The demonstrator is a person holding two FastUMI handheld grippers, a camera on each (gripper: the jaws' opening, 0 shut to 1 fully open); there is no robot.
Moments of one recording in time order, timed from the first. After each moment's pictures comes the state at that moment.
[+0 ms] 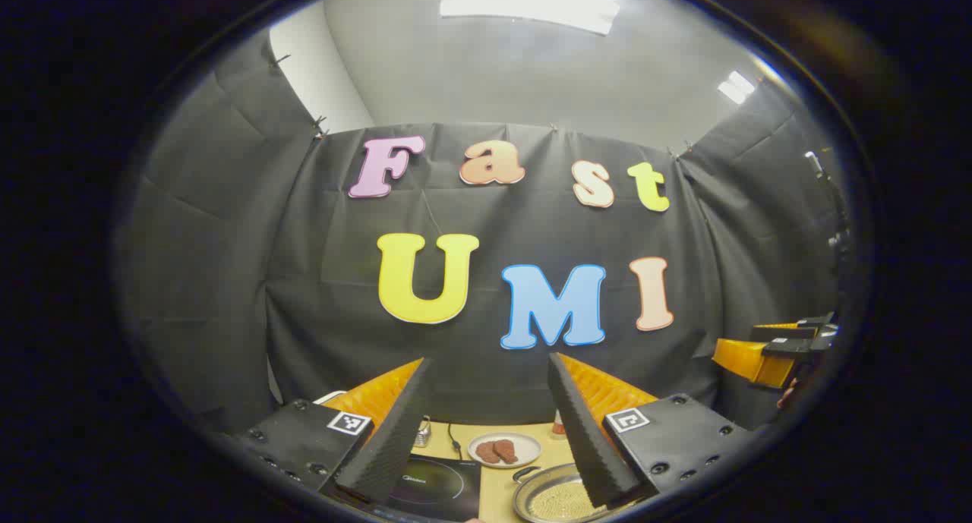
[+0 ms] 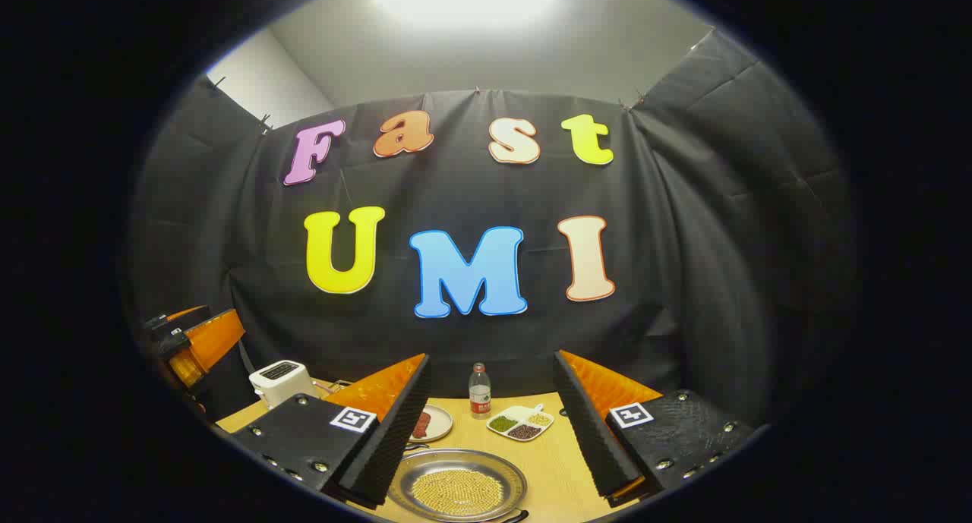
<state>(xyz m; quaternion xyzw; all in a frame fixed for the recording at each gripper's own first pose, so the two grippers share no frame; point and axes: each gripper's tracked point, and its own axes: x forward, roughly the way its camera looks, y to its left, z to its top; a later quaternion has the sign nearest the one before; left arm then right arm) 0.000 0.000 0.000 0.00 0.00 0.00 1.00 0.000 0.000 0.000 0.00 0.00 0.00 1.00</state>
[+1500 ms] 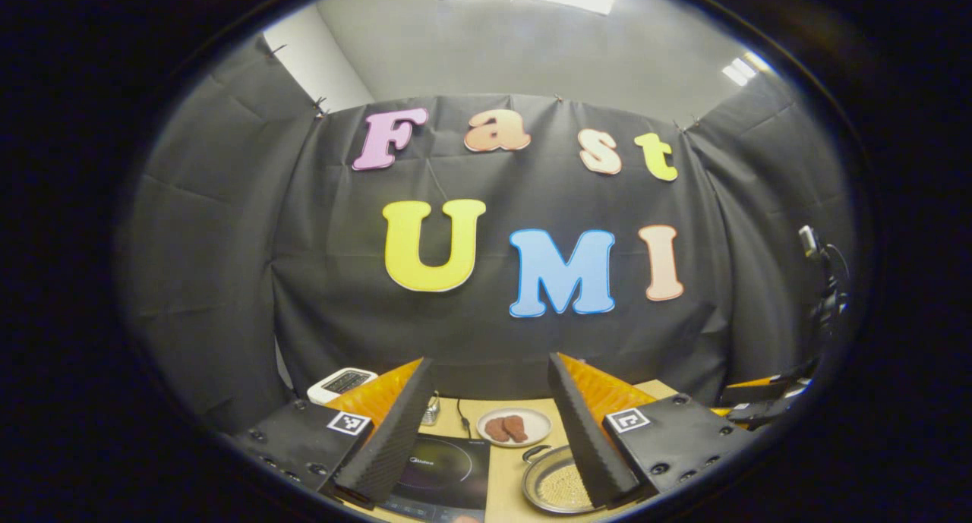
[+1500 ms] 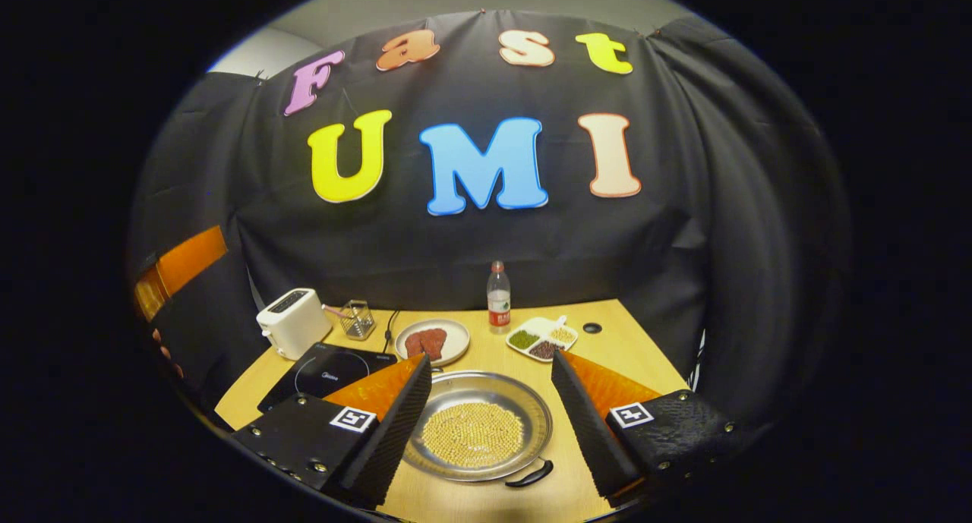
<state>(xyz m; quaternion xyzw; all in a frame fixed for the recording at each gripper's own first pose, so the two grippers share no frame) 0.001 0.012 -0.050 0.01 0.07 0.03 1.00 -0.004 0.018 -0.156 0.02 0.21 0.04 0.98</state>
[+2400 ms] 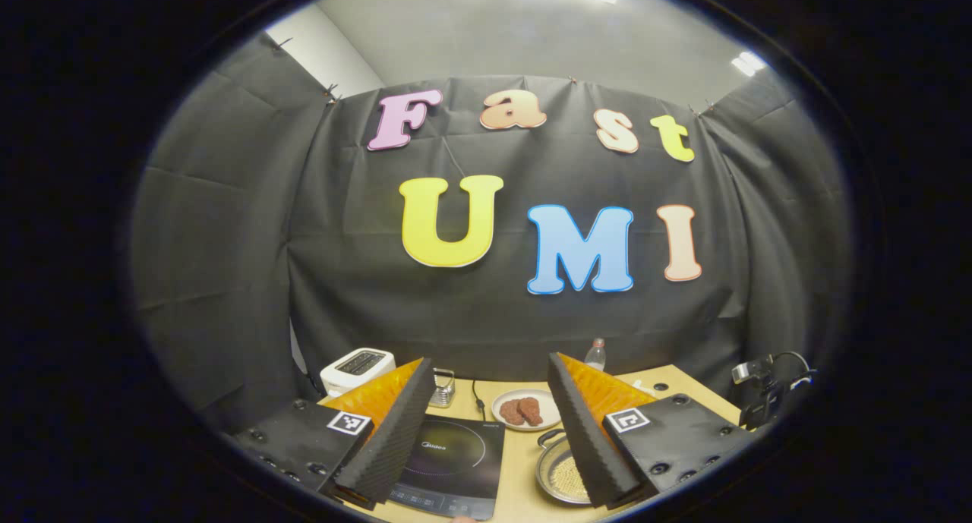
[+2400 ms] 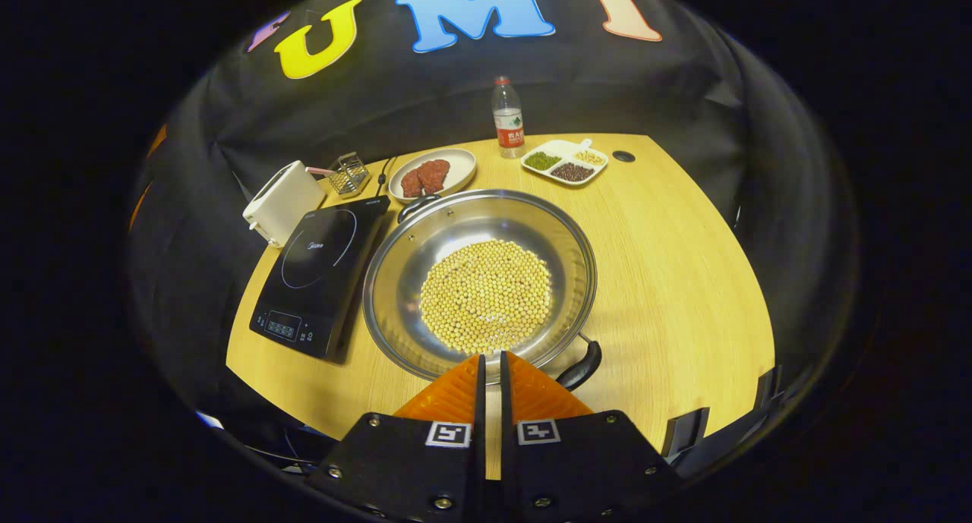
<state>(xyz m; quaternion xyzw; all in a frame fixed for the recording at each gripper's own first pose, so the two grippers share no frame) -0.007 0.026 -0.086 0.02 0.11 0.05 0.99 -0.060 0.028 -0.327 0.06 0.48 0.07 0.87</state>
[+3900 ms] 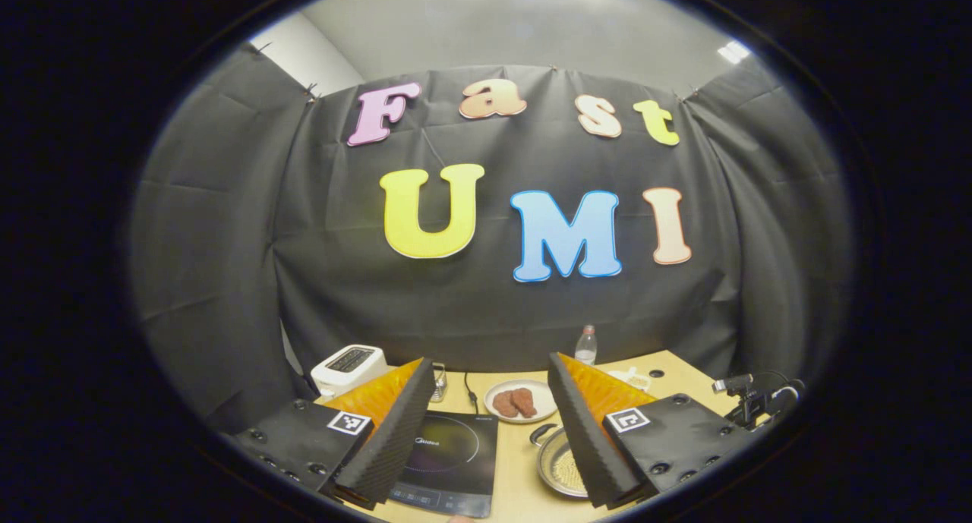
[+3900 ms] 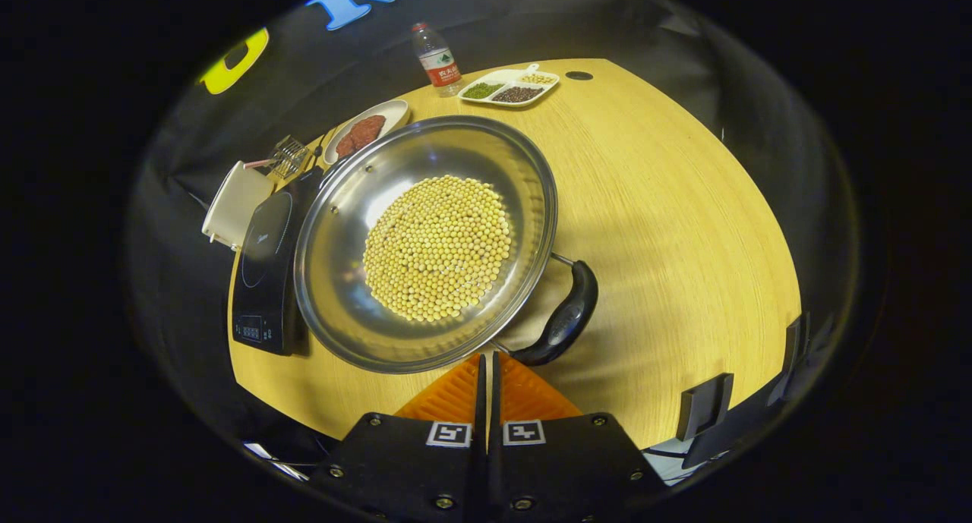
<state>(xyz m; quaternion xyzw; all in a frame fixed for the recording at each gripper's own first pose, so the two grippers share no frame) 0.003 0.000 -0.096 0.03 0.12 0.03 0.99 -0.067 -0.017 -0.386 0.11 0.57 0.01 0.82</state>
